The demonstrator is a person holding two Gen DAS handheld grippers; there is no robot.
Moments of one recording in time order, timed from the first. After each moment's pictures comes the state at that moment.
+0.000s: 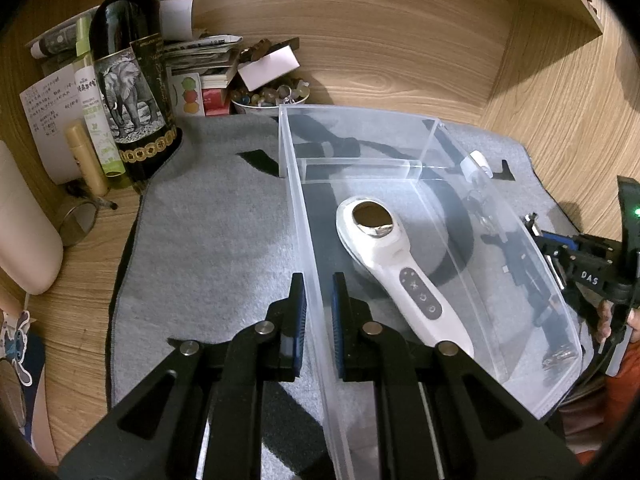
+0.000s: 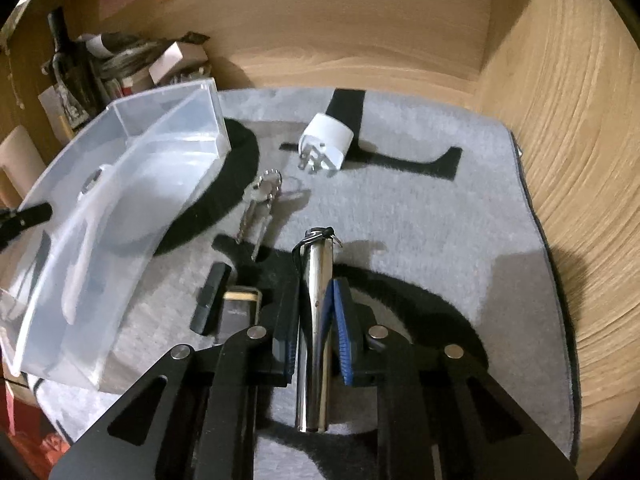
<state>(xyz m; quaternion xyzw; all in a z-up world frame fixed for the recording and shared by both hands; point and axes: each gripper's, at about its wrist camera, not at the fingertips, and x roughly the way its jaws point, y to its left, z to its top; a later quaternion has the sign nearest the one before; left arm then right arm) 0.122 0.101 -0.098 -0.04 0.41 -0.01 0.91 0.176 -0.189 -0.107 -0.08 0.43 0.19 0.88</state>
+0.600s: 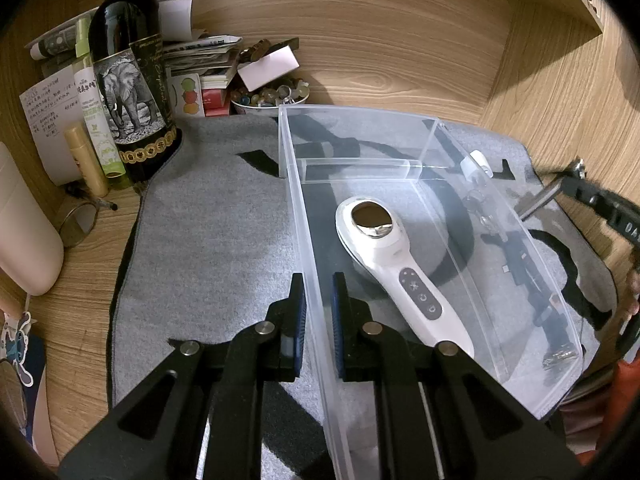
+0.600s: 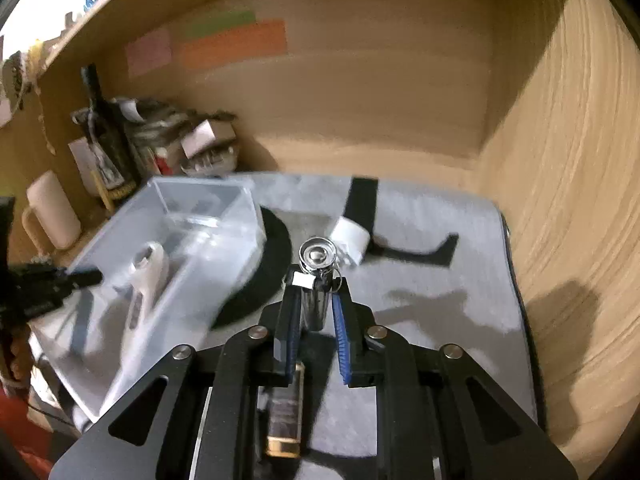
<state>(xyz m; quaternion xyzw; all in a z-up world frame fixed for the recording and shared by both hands) 0.122 0.101 -0.098 -0.04 0.41 -0.01 0.91 0.164 -0.175 -0.043 -0.06 0.34 0.21 0.92</state>
